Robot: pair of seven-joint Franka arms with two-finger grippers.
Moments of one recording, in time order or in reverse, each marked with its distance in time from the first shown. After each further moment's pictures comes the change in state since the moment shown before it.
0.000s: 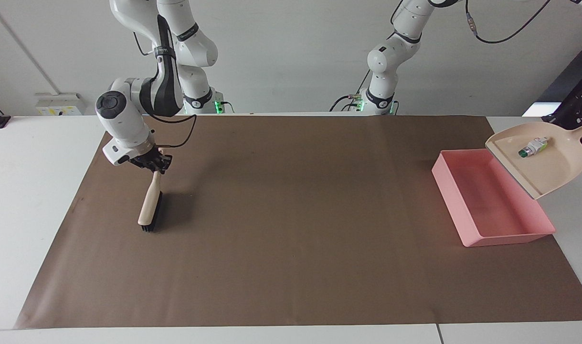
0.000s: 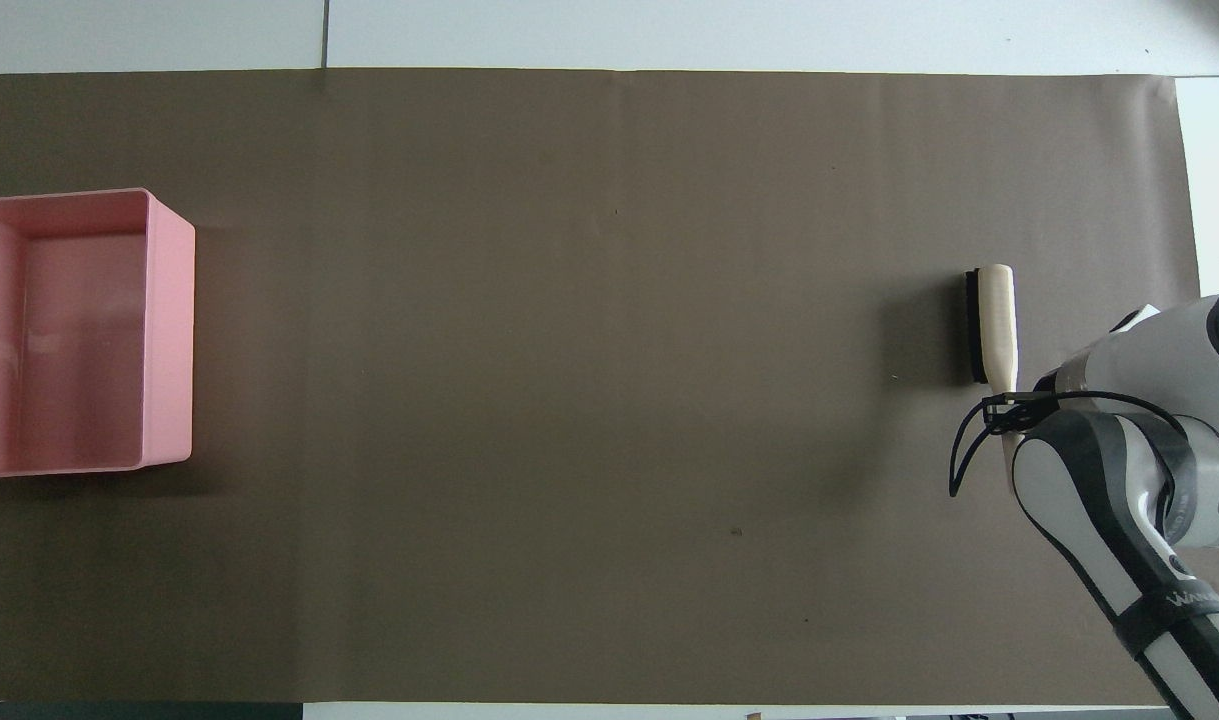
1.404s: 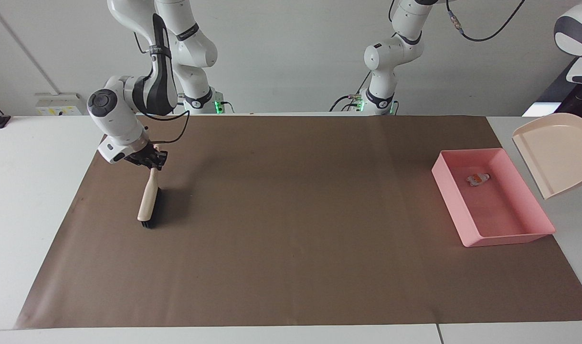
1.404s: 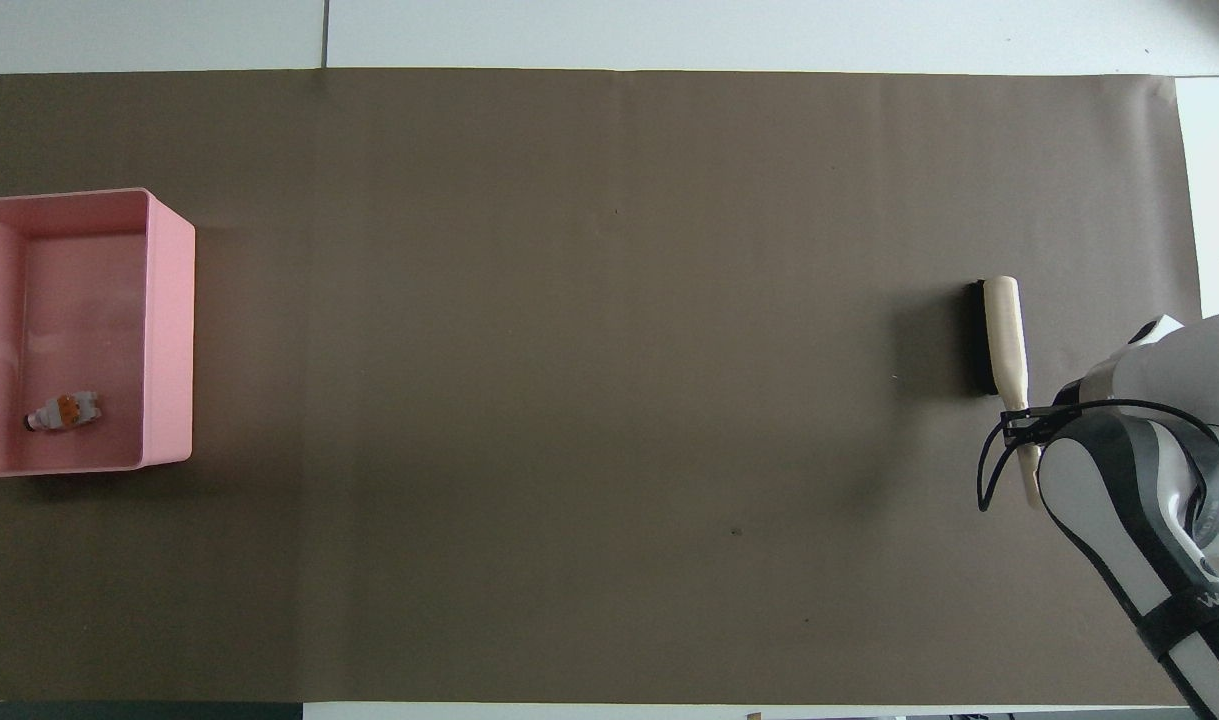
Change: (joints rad) left arm -0.303 -0.036 -0.013 0.037 0.527 -0.023 -0.136; right arm -0.049 -0.014 0.000 -0.020 0.031 -0.011 -0.120
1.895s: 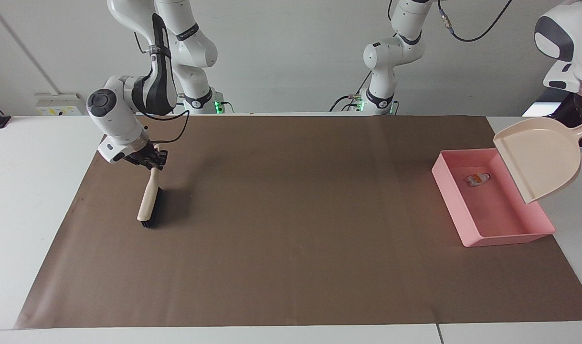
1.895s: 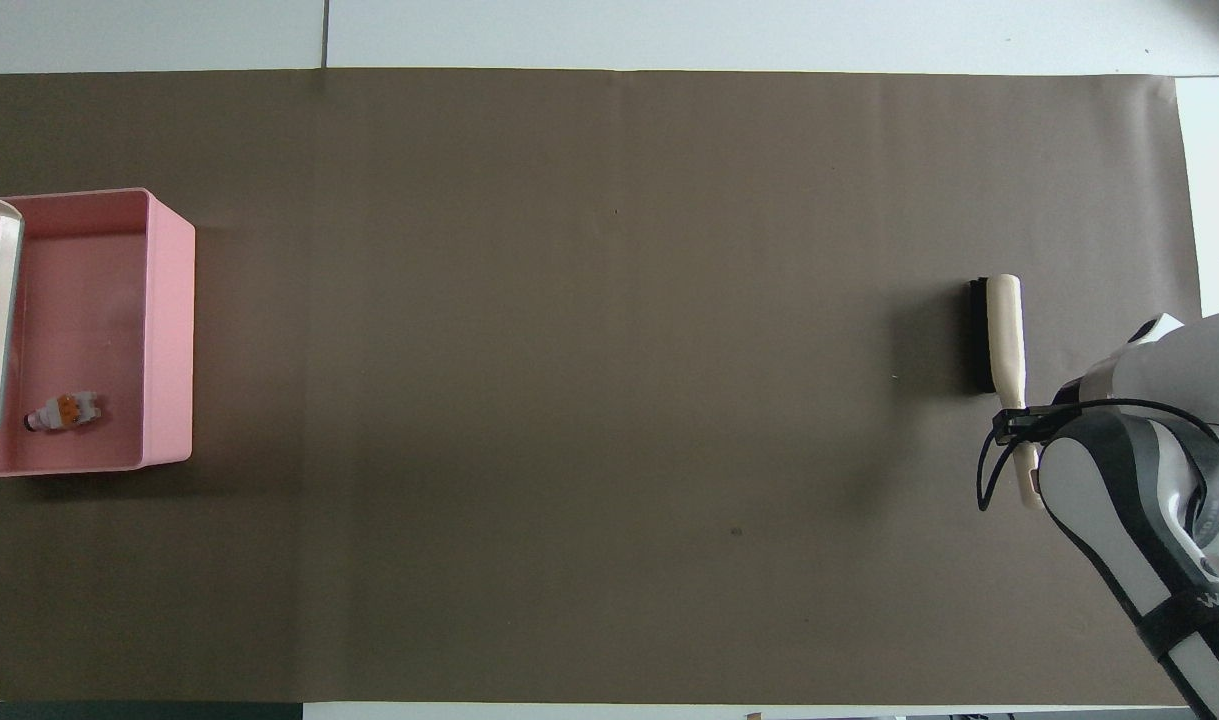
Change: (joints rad) left arm -0.071 -0.039 -0.008 -0.068 -0.107 -0.047 -0.108; right arm 0.003 -0.001 0.002 0.008 0.001 0.000 -0.001
